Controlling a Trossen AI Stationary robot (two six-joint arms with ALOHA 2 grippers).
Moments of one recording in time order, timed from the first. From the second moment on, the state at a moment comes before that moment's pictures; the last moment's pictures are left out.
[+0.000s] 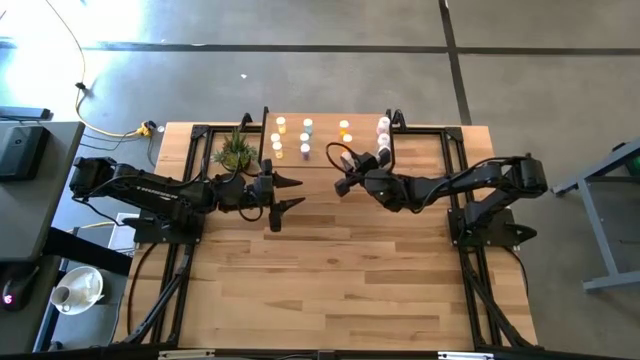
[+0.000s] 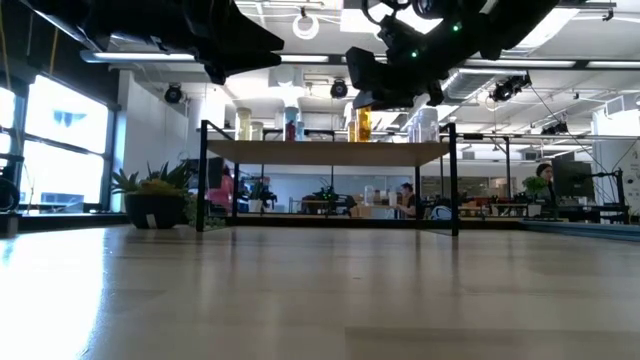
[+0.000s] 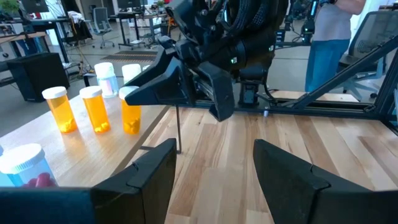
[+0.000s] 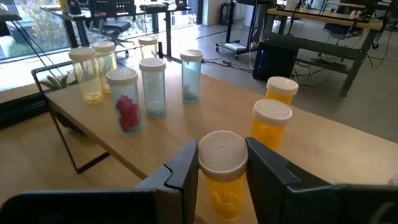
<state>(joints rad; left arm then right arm) 0.10 1.16 0.52 0.52 -0.23 0.01 -0.04 1.53 0.84 0.39 0.84 0.20</state>
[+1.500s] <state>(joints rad) 0.10 1.16 0.52 0.52 -0.23 0.01 -0.07 1.53 0.84 0.43 0.87 0.19</state>
